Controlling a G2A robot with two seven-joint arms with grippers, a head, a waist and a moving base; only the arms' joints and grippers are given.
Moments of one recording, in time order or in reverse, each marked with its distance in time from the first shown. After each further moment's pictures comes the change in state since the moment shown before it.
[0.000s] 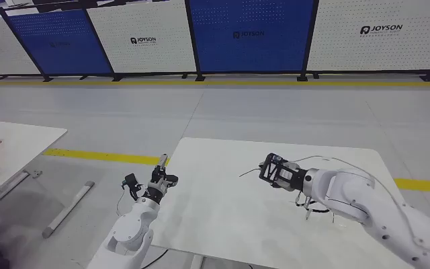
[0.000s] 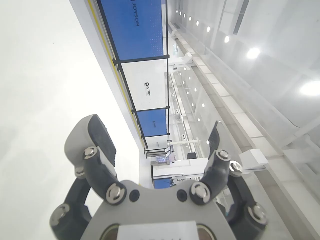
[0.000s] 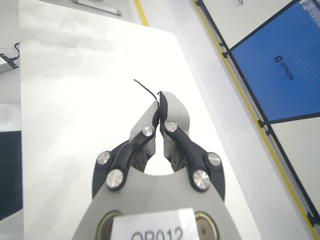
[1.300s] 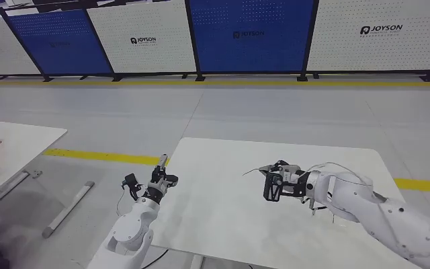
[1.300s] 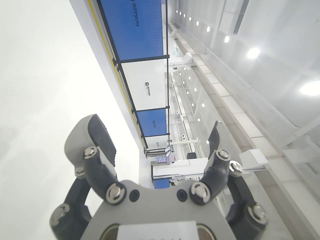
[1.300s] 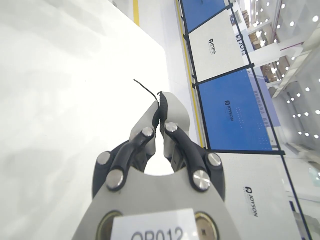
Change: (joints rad) left arm 0.000 0.000 0.000 0.000 0.000 0.000 0.000; right arm 0.093 0.008 -0.174 0.099 -0.425 0.000 -0.388
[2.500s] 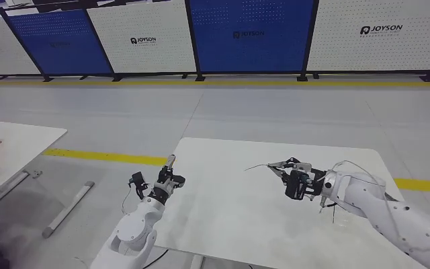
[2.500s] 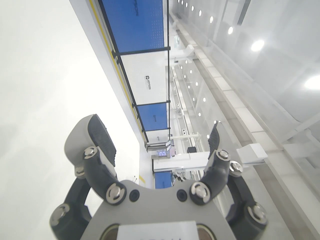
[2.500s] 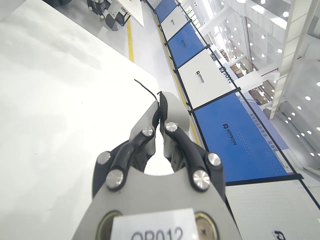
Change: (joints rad) left arm -0.003 -0.002 0.042 -0.056 0.012 0.046 -0.060; right arm -0.066 0.006 0.058 0.189 0.003 0.000 -0.417
